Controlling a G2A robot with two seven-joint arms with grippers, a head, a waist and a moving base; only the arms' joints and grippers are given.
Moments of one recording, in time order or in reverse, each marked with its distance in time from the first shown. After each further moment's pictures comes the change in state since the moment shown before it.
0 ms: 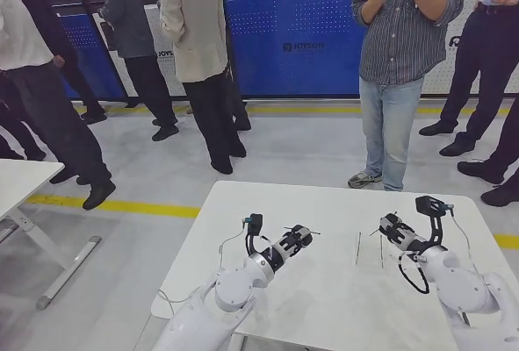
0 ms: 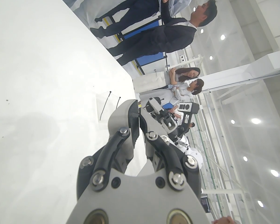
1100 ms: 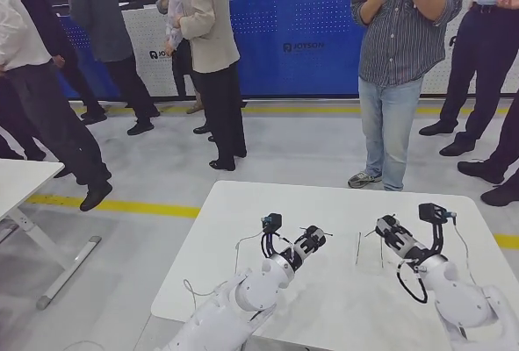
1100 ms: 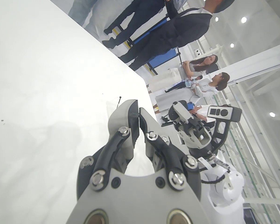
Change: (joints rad) left arm -0.121 -0.045 0.171 0.126 0.165 0.024 0.154; right arm -0.065 -0.007 -0.007 -0.044 0.030 -0.058 -0.132
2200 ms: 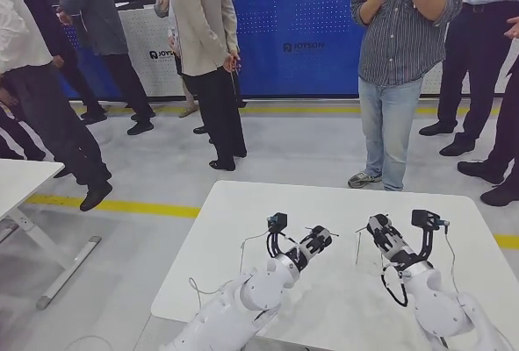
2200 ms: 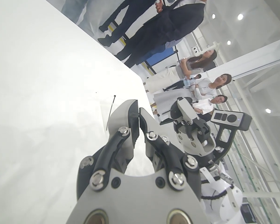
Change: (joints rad) left arm -0.023 -0.017 0.020 0.026 -0.048 -0.040 -0.025; right arm -0.012 -0.026 -0.083 0.008 -0.029 0.036 -0.163
